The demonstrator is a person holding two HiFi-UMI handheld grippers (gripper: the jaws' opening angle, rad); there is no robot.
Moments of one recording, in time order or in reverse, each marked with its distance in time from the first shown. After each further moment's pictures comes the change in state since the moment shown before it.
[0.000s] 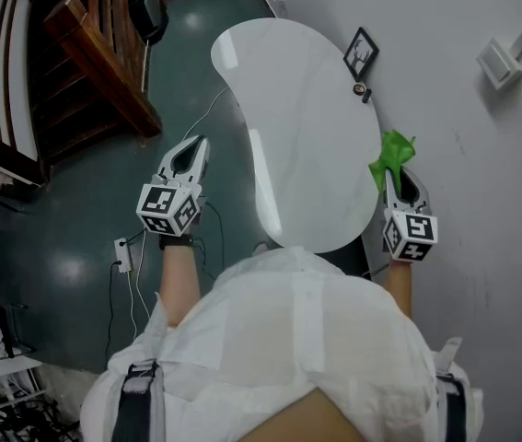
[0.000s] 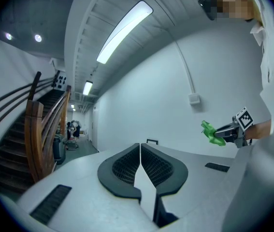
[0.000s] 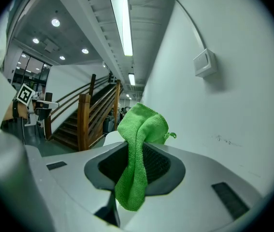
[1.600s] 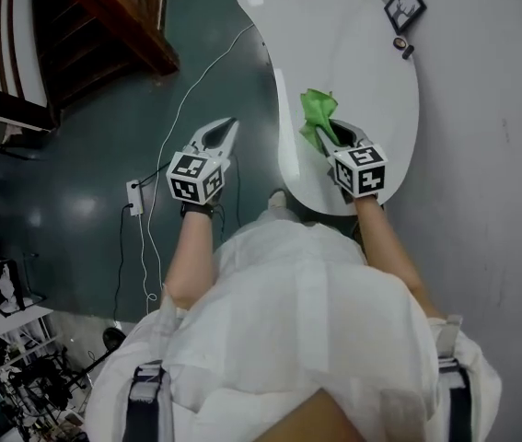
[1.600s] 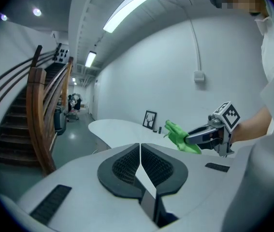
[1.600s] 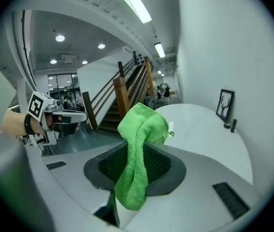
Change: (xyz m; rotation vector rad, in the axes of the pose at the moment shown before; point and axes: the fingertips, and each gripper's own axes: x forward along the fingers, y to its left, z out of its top) left arm -0.009 -0.001 -0.146 -0.126 0.286 -0.032; right arm 0.122 0.221 -0.092 0.096 0.252 0.541
